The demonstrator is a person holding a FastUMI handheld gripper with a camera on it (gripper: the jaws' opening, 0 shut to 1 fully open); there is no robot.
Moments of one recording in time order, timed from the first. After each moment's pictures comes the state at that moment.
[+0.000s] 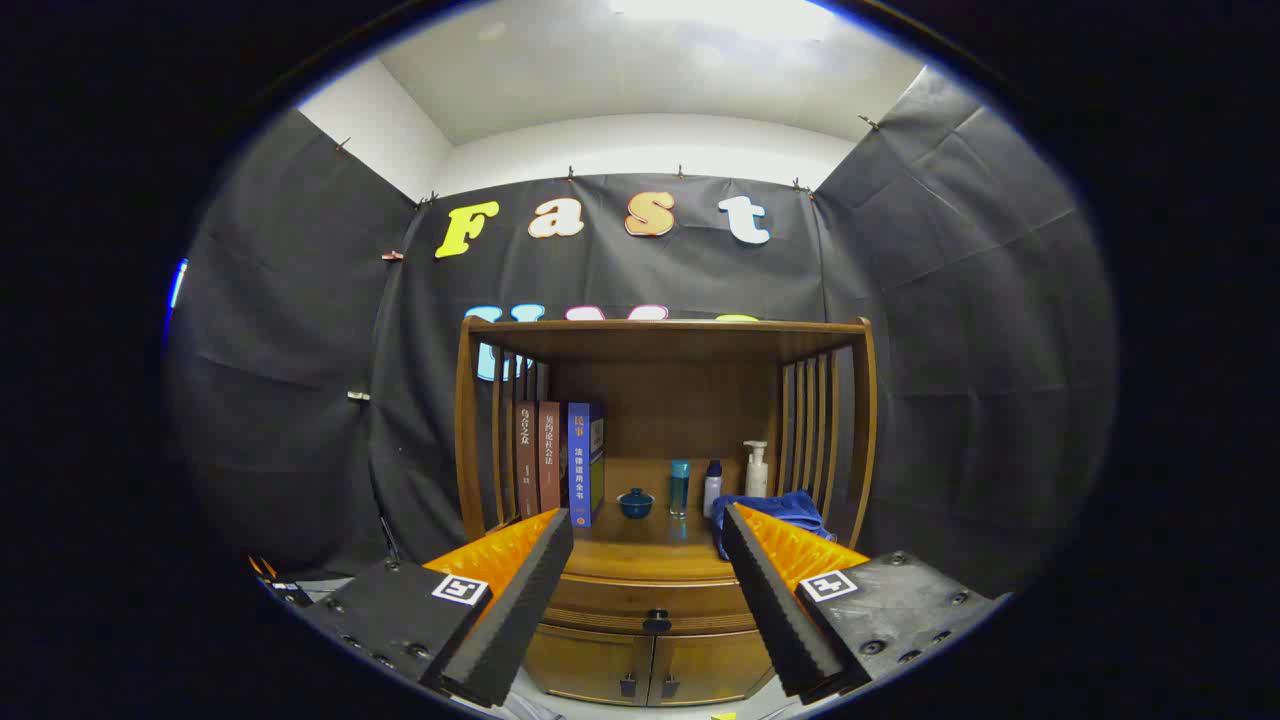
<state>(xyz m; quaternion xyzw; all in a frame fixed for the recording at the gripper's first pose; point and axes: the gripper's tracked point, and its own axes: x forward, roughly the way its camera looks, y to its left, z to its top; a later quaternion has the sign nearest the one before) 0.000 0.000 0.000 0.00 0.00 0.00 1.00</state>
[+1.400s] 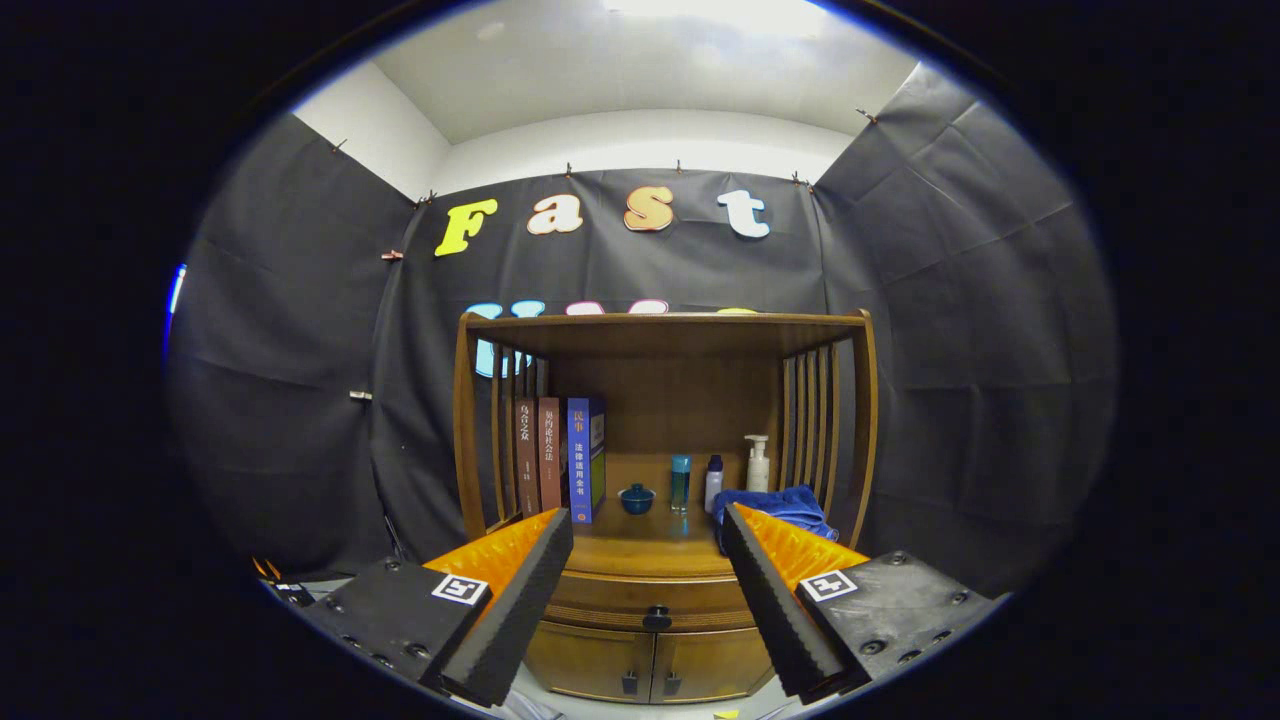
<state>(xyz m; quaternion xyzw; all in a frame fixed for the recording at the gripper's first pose) 0.007 -0.010 -0.009 0.01 0.00 0.01 1.00</state>
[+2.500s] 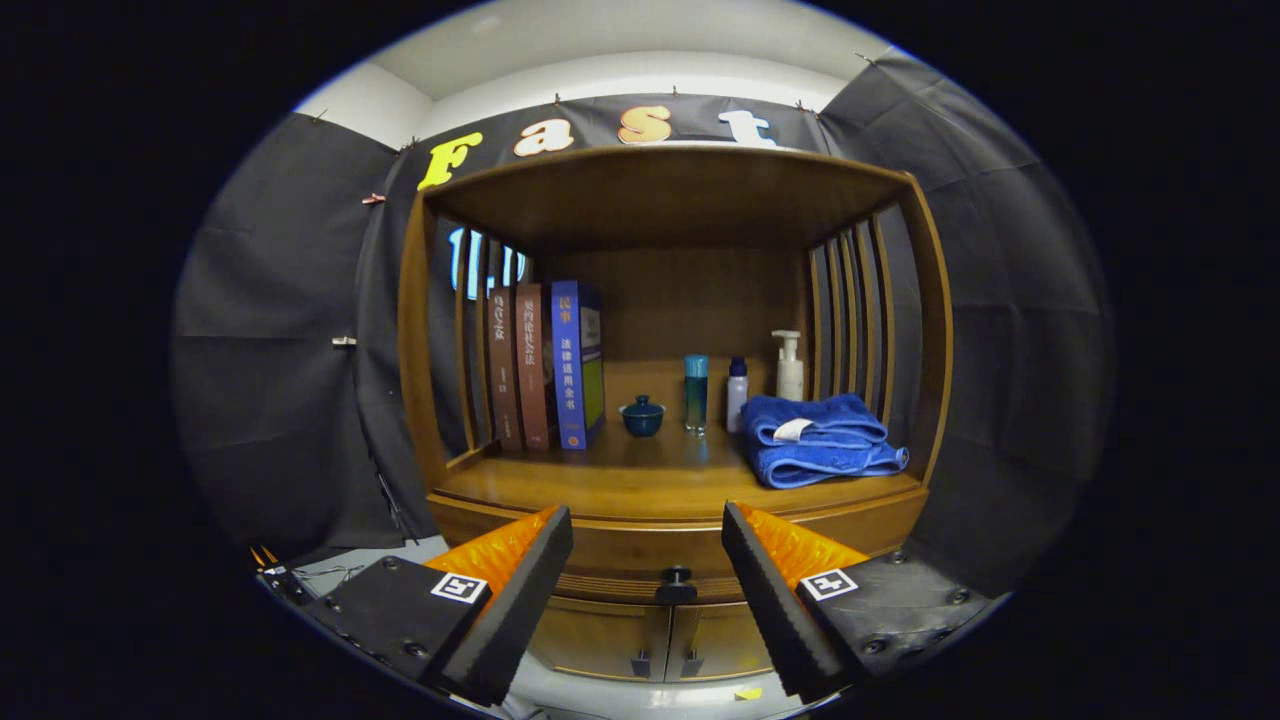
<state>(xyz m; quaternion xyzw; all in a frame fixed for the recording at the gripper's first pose) 0.106 -0.009 -0.169 0.02 0.11 0.01 0.99</state>
